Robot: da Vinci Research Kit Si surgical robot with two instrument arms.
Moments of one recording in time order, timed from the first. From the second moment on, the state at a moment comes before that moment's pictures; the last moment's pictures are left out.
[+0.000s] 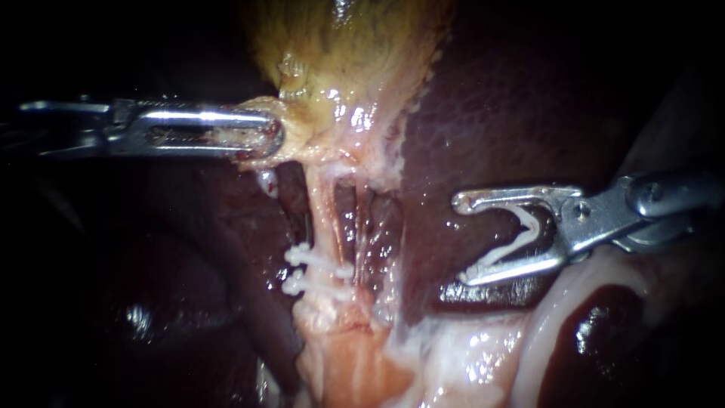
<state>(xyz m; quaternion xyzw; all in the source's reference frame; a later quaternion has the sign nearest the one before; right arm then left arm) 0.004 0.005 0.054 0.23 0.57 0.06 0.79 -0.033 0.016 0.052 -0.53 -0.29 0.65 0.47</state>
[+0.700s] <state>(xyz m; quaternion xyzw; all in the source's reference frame) 0.012 0.005 0.054 0.30 0.56 0.14 0.76 -0.027 0.017 0.048 -0.53 -0.28 0.64 0.48</state>
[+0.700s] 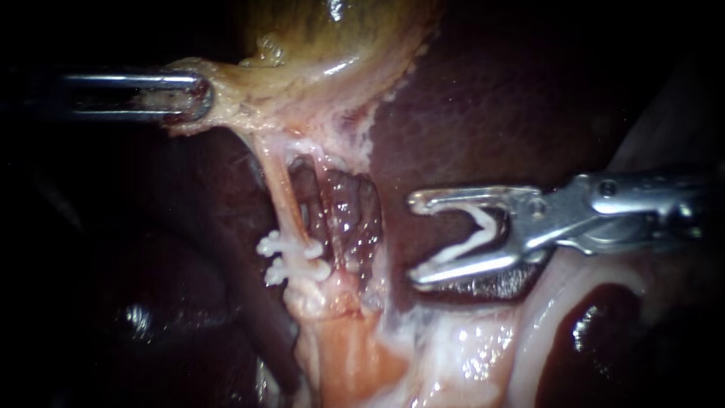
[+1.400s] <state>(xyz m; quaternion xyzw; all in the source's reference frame) 0.020 0.006 0.061 0.33 0.55 0.19 0.75 -0.028 0.017 0.048 -0.52 -0.28 0.64 0.49</state>
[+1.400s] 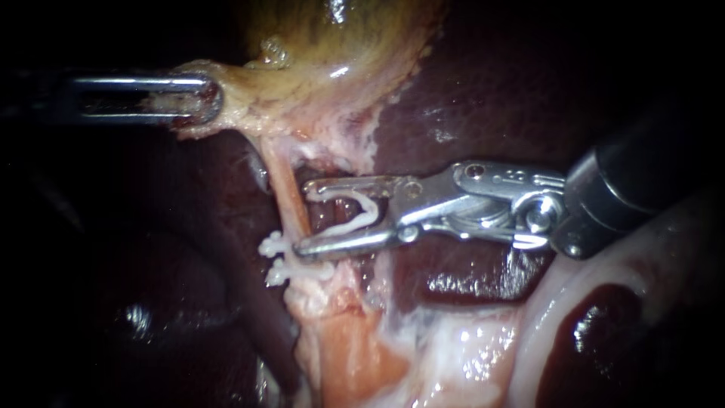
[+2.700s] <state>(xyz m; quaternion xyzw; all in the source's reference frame) 0.026 0.009 0.050 0.36 0.64 0.22 0.65 -0.028 0.017 0.048 -0.52 -0.28 0.64 0.49</state>
